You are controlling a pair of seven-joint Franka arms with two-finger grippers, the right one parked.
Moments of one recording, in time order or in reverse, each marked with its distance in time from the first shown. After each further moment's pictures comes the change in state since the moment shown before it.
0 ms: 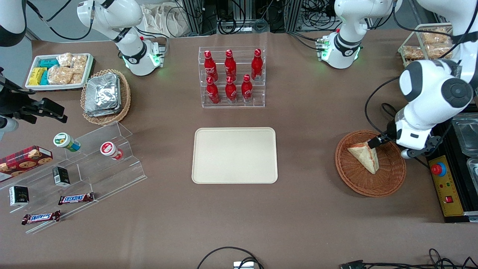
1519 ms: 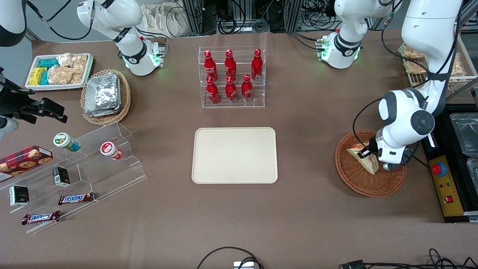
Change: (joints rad) arm 0.000 0.222 0.017 -0.035 -0.043 0.206 -0.055
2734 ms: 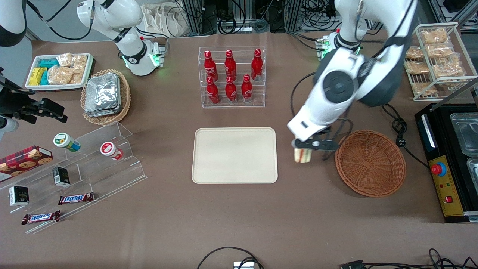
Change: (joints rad) arm -0.423 0.028 -0.129 0.532 0.043 -0.591 0.098
